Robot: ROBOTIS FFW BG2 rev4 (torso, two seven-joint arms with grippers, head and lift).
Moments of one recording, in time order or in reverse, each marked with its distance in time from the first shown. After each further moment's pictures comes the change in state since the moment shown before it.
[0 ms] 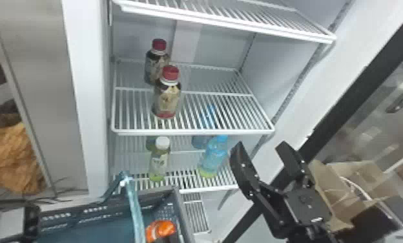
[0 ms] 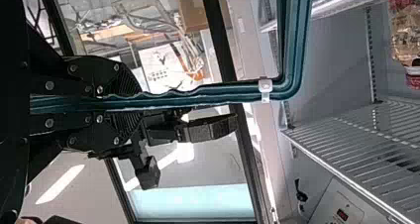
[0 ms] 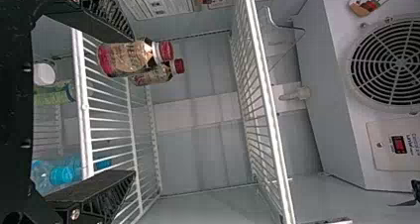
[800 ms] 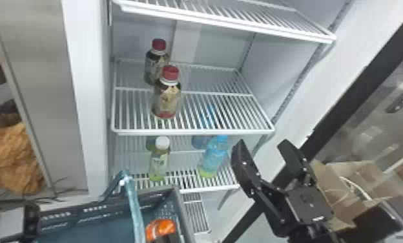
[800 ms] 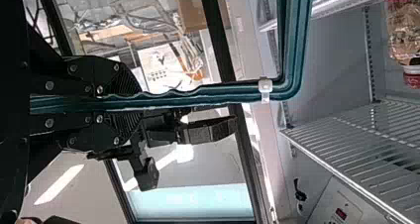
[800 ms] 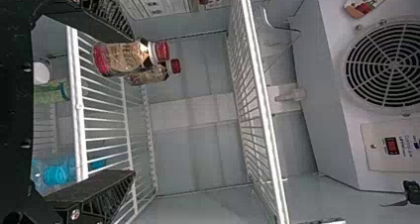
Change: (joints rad) left arm -0.001 0.000 -0.001 0.002 0.003 -0.003 0.000; right arm -0.002 0.001 0.000 -0.003 0.007 -0.013 -0.003
